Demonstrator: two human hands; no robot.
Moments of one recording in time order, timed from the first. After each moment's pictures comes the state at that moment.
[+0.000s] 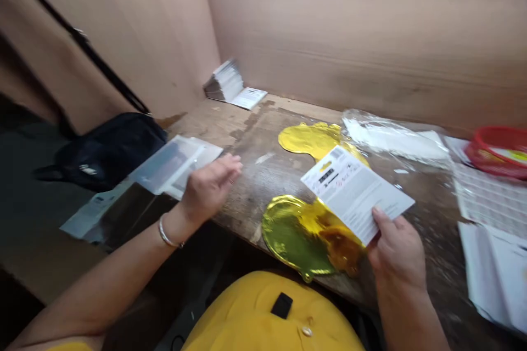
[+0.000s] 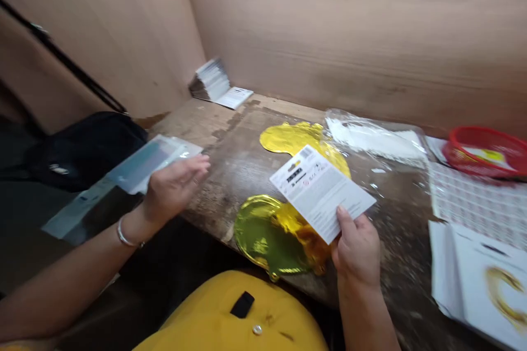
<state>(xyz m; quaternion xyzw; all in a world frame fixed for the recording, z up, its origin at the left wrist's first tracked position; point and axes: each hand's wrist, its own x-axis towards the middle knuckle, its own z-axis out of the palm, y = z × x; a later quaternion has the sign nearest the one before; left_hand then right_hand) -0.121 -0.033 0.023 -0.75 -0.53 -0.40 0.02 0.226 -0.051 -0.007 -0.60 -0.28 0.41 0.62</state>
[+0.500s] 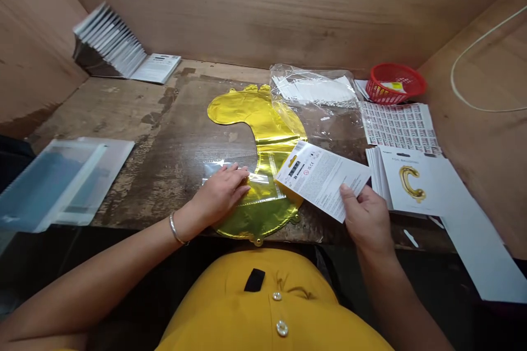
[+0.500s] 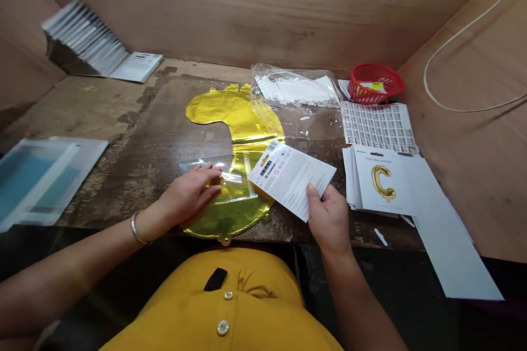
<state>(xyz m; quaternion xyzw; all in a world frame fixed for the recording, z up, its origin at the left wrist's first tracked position) 0.005 -0.020 -0.040 -0.90 -0.37 -0.20 -0.13 0.302 -0.119 -0.009 -0.75 -0.38 0.25 0.48</state>
